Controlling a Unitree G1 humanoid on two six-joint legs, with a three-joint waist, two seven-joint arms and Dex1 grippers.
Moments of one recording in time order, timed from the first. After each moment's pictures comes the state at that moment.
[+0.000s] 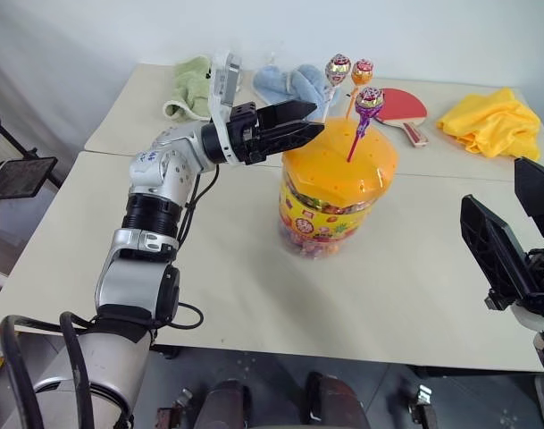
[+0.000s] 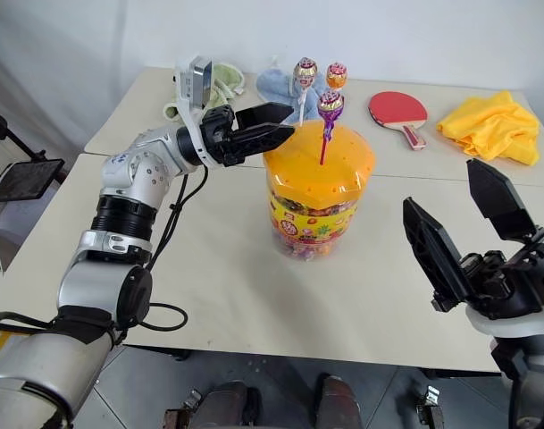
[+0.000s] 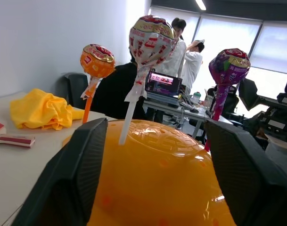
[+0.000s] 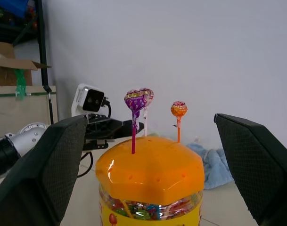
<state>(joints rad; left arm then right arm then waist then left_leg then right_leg) -1.22 0.30 0.05 0.69 -0.57 0.47 -1.20 0.26 -0.54 -0.57 -0.94 1.09 0.16 0.40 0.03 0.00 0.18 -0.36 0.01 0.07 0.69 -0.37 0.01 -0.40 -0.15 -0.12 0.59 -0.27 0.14</state>
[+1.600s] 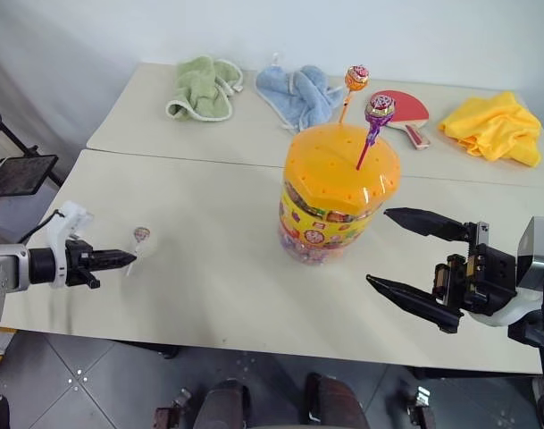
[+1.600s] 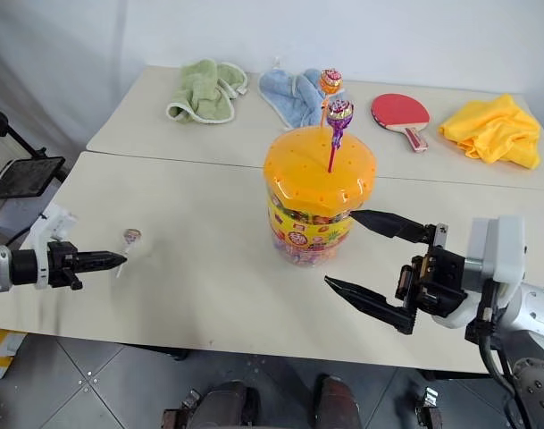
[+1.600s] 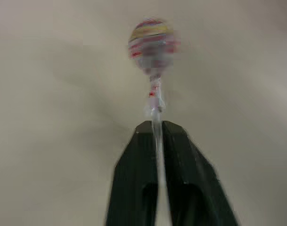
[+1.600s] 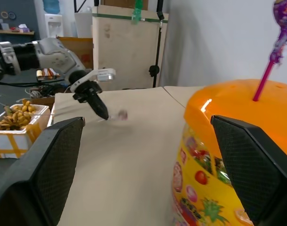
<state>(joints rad) -0.31 1.02 0.20 0.20 -0.43 0.87 -1.06 0.07 -0.82 -0.39 -0.70 1.03 0.30 0.86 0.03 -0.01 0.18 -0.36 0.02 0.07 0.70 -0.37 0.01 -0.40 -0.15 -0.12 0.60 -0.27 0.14</state>
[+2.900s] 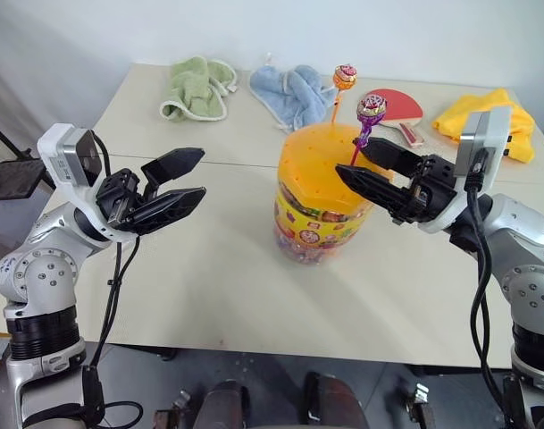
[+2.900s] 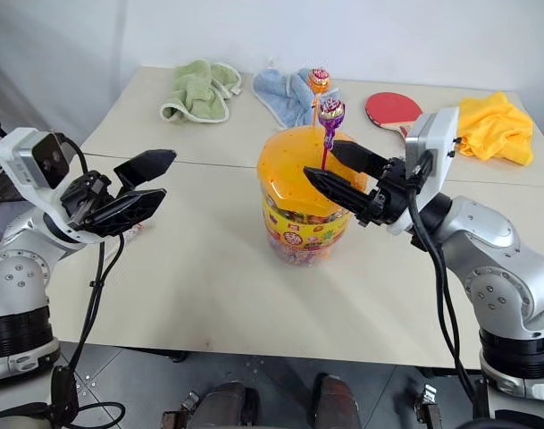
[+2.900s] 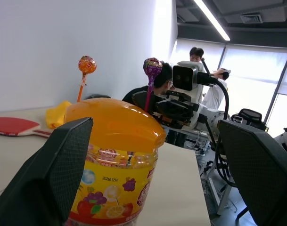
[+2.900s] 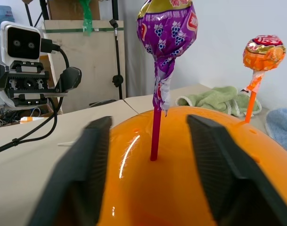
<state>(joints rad) -0.50 0.59 0.37 -0.14 -1.02 0.68 -1.06 -0.48 -0.70 -0.17 -0.47 0.97 0.58 0.58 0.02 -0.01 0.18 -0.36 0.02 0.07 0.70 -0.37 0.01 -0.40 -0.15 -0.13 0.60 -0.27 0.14</state>
